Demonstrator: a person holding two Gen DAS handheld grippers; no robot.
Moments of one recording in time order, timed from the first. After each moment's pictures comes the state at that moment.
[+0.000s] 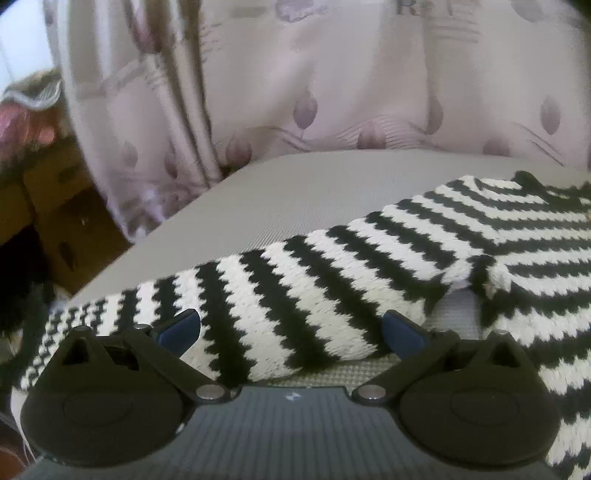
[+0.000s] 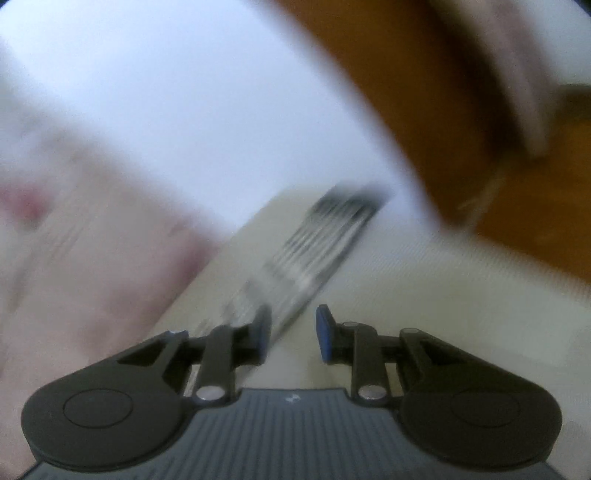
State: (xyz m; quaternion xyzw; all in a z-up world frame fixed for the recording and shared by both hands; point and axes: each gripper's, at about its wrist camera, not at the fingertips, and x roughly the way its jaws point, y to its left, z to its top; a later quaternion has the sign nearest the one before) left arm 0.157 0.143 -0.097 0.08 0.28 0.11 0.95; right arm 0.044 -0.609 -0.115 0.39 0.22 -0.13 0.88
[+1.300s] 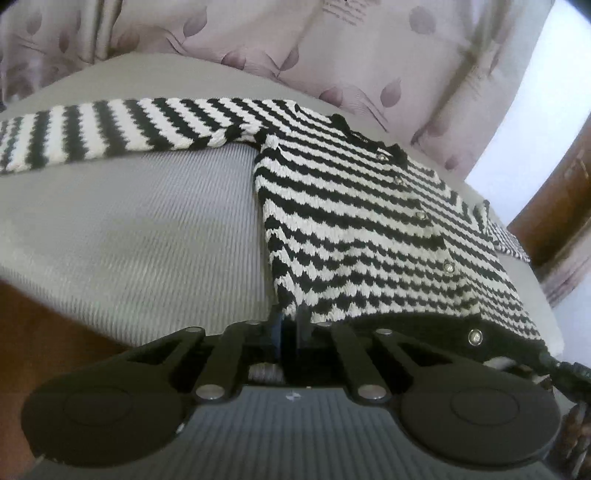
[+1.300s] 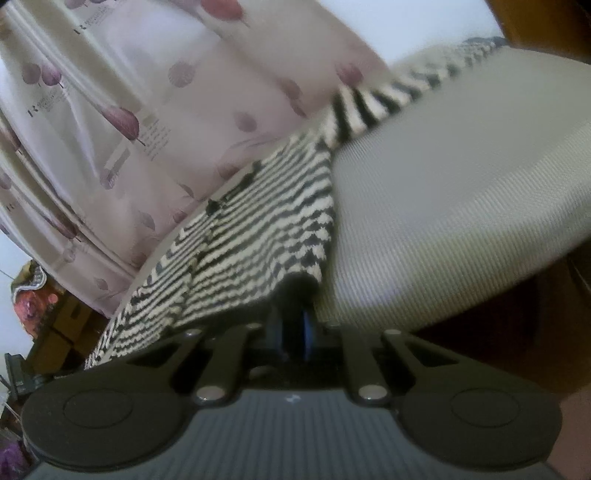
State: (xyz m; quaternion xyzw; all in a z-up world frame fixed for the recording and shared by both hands) left arm 0.005 0.142 -0.086 -0.13 0.40 -0.15 0.89; right arm -0.109 -0.397 -0.123 0.34 0.32 0.06 0.88
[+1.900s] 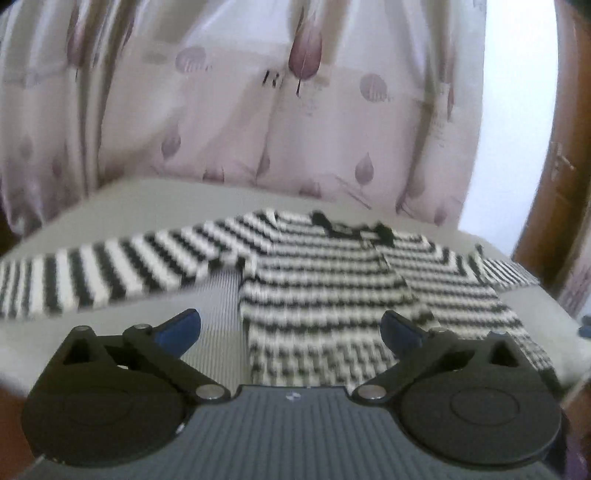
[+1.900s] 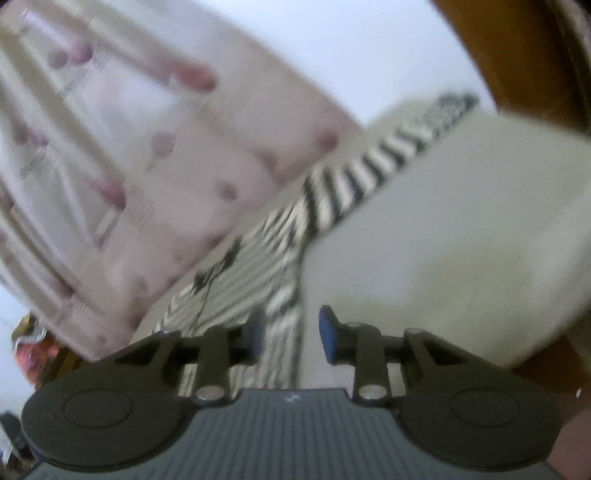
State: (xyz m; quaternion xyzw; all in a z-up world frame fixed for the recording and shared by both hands) left arm 0.011 0.112 -0.031 -0.04 0.23 -0.13 0.96; right arm -0.084 -0.492 -0.078 0.37 0.25 0.01 0.89
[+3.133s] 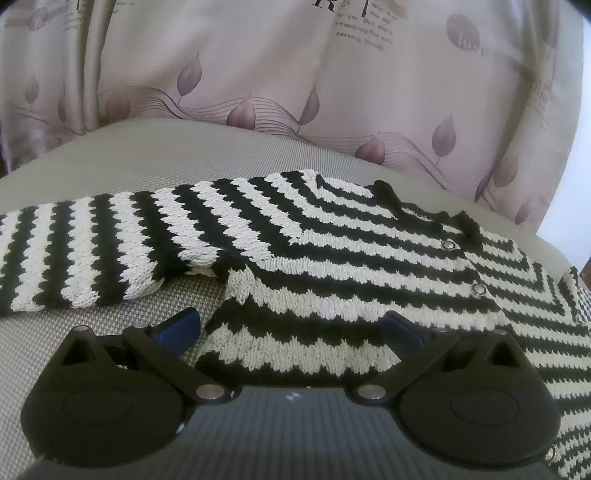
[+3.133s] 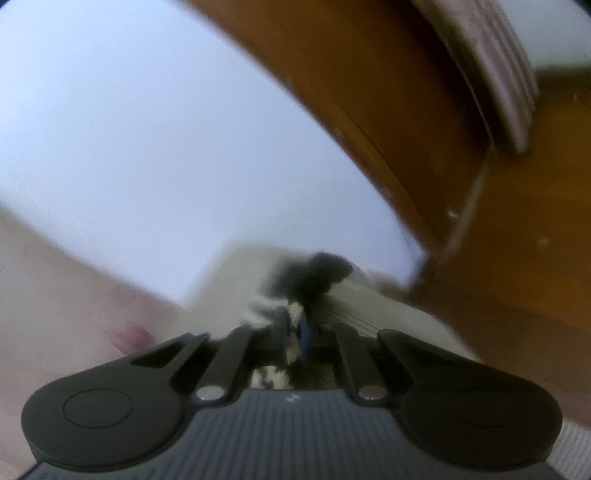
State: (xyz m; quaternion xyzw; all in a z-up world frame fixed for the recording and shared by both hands) left arm 0.170 0.064 -0.095 -0.08 0.32 -0.05 0.94; right arm 0.130 -0.728 -0.146 0.47 0.14 -0.23 0.84
